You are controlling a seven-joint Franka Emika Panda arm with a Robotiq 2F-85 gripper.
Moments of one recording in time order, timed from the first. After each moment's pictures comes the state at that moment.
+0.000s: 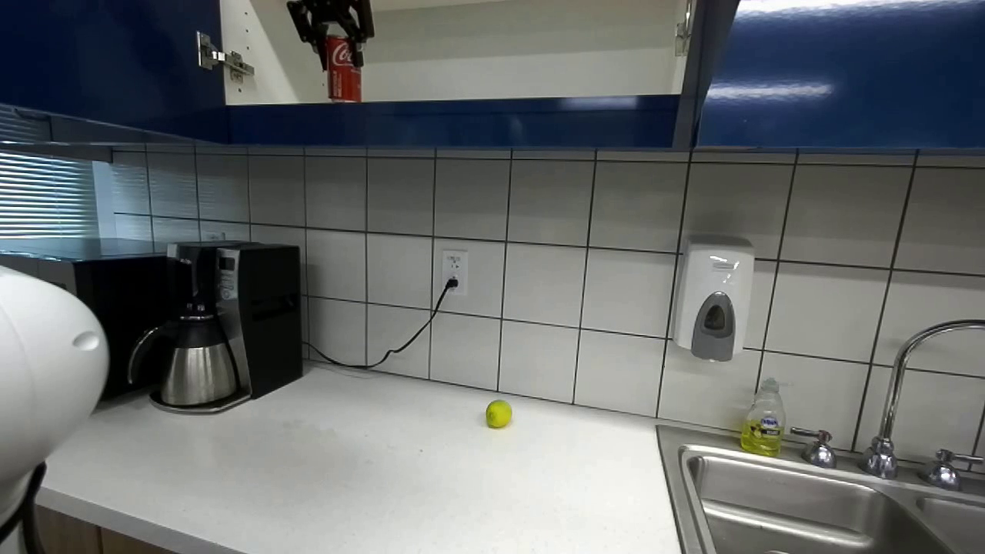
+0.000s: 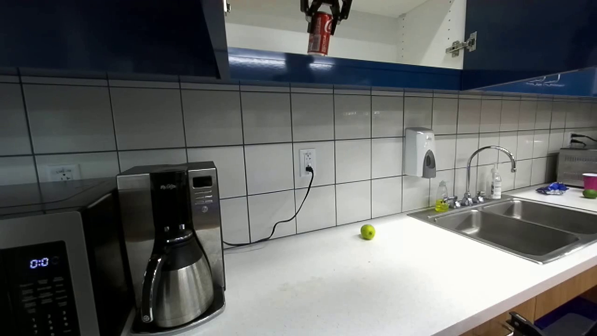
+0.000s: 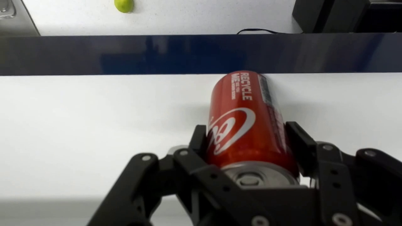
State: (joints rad) arm 0.13 -0.01 0.13 -1.18 -0.13 1.62 0.19
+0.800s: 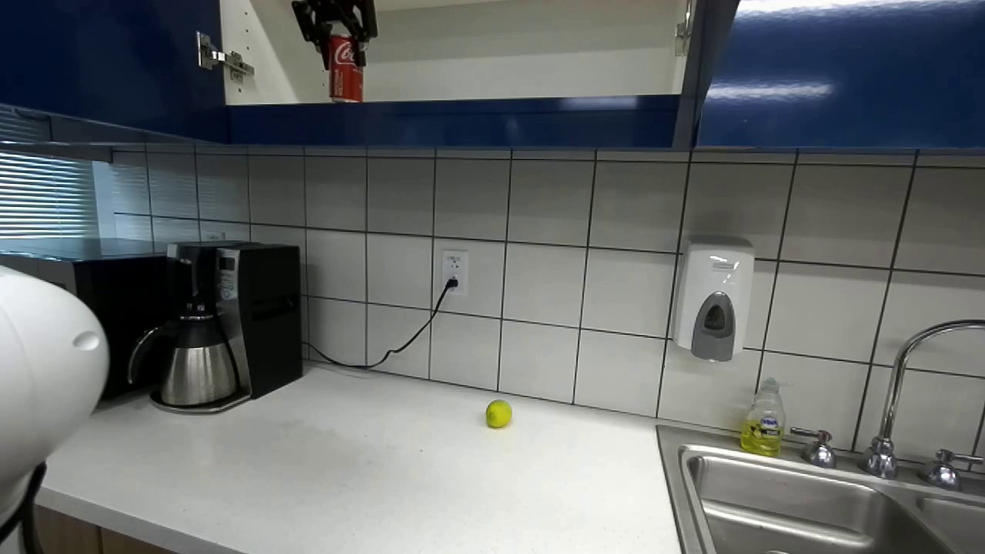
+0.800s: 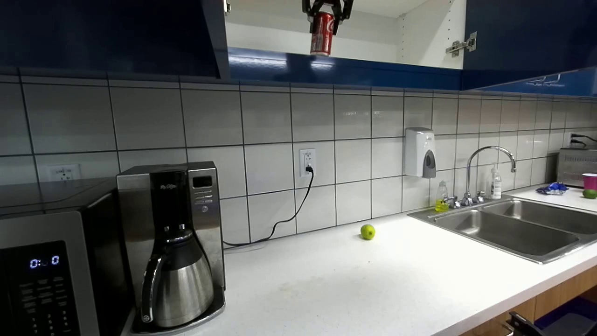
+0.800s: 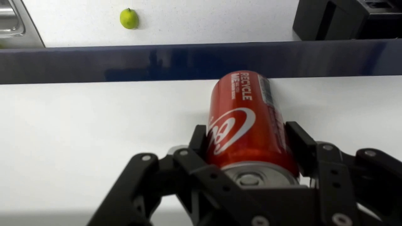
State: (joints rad) arm 0.13 0.07 0.13 -1.03 -0.12 1.49 0.19
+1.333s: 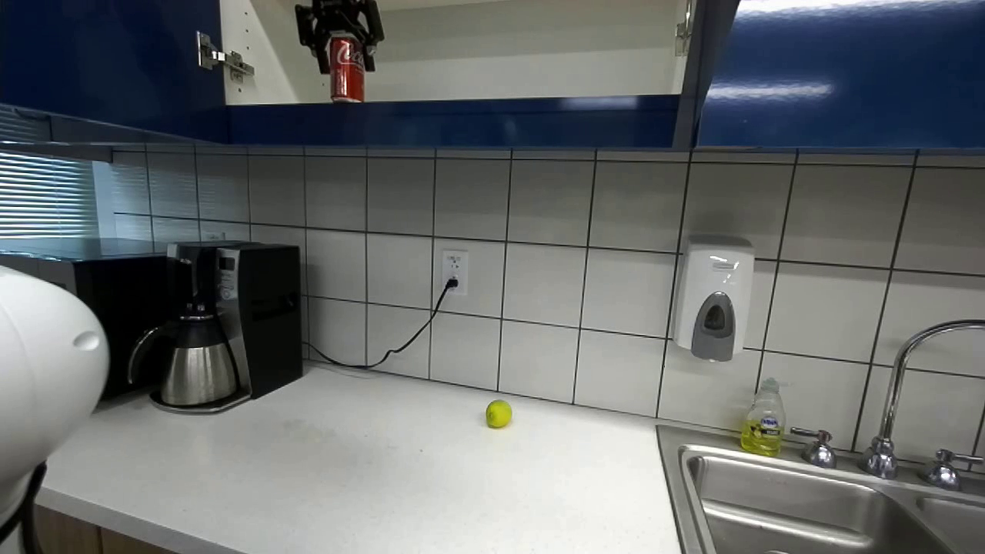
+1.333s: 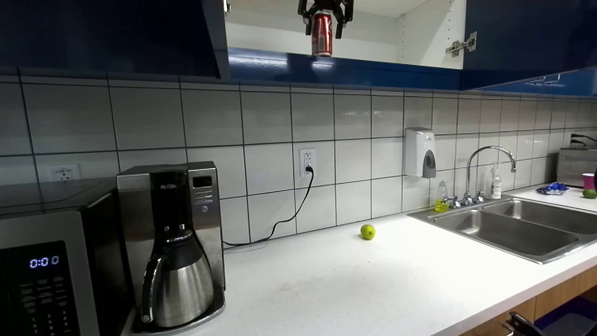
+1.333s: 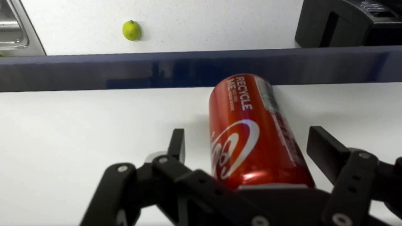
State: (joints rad) arm 0.13 0.13 0.13 -0.97 -0.13 1.44 0.19
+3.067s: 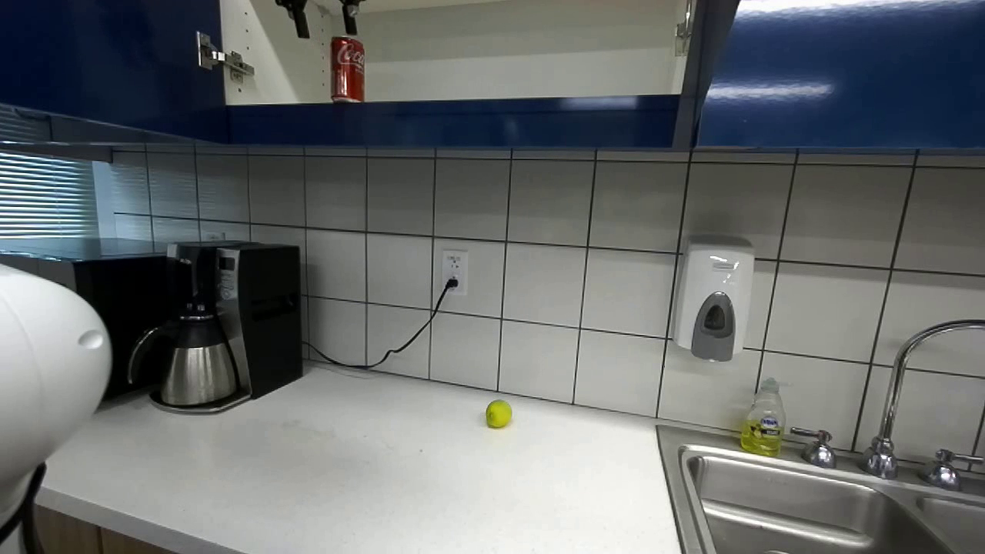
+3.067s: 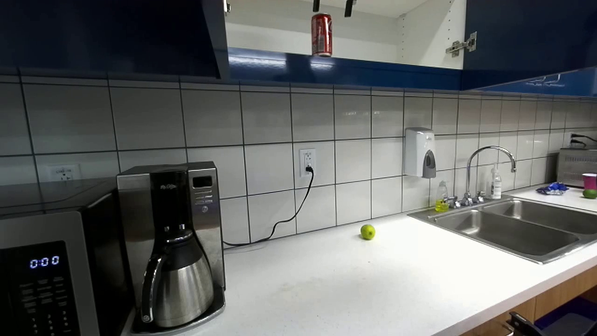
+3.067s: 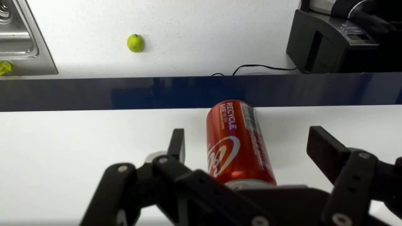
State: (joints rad) arm 0.15 0.08 0.13 -0.90 -0.12 1.30 0.19
